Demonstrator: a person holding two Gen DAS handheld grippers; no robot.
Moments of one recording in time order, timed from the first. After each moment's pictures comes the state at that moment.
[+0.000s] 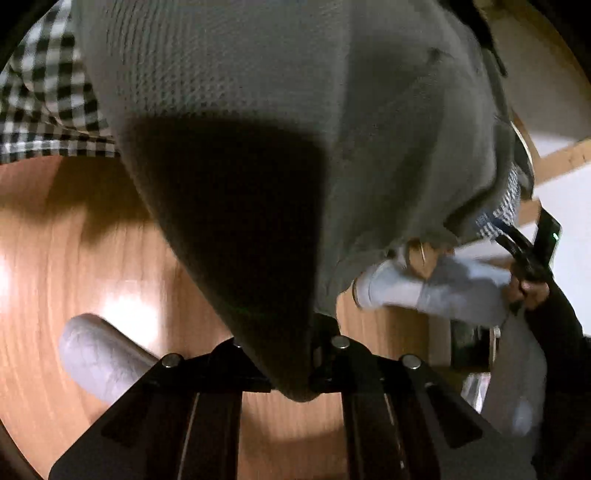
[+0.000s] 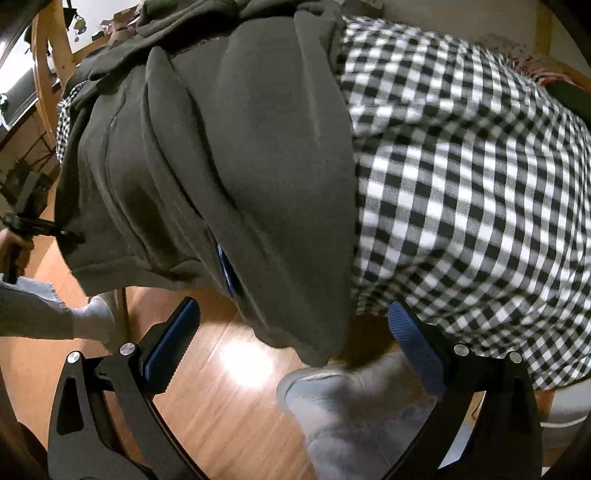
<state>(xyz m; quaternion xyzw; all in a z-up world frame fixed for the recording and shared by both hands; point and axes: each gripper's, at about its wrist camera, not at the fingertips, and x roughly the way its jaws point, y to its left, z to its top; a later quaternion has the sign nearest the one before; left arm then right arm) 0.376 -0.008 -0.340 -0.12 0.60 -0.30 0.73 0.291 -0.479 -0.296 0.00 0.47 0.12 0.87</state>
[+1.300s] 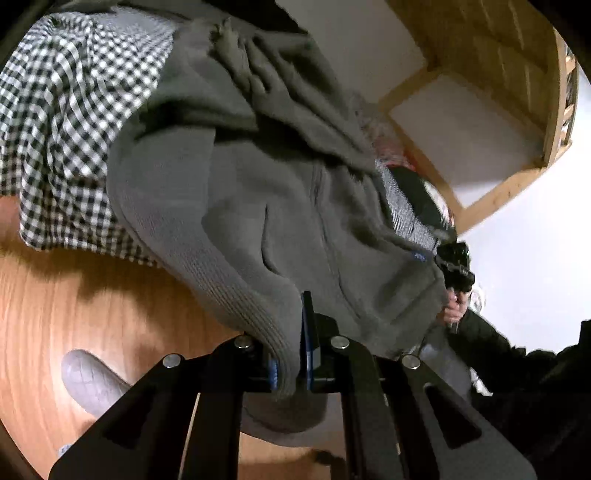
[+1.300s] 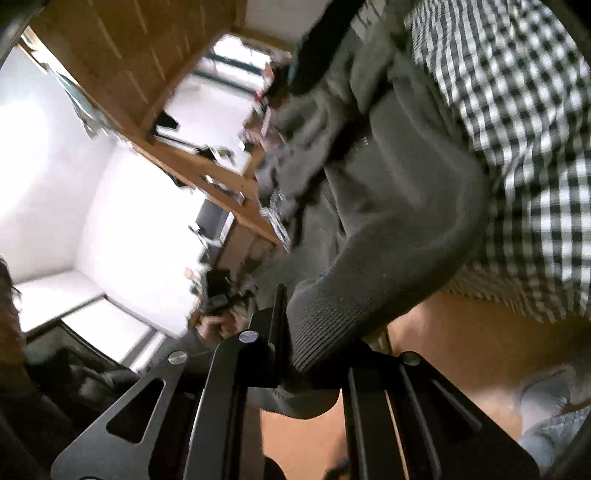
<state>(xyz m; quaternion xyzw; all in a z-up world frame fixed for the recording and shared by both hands) 0.325 0.062 -0.168 -0.22 0.44 -0.35 0.80 0.309 -0.573 -0.230 0.42 0.35 0.44 0.71</state>
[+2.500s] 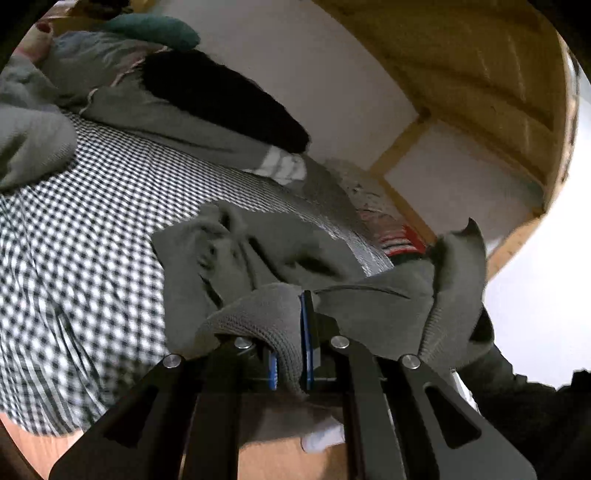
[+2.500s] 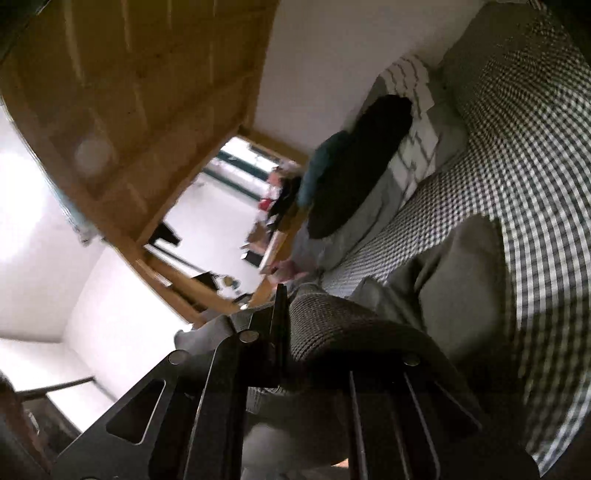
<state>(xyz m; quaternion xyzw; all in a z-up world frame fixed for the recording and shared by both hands) 0.517 0.109 -0.023 -0.21 0.35 -0.33 0.85 0.550 -0.533 -0.053 0.46 0.24 0.33 0.79</state>
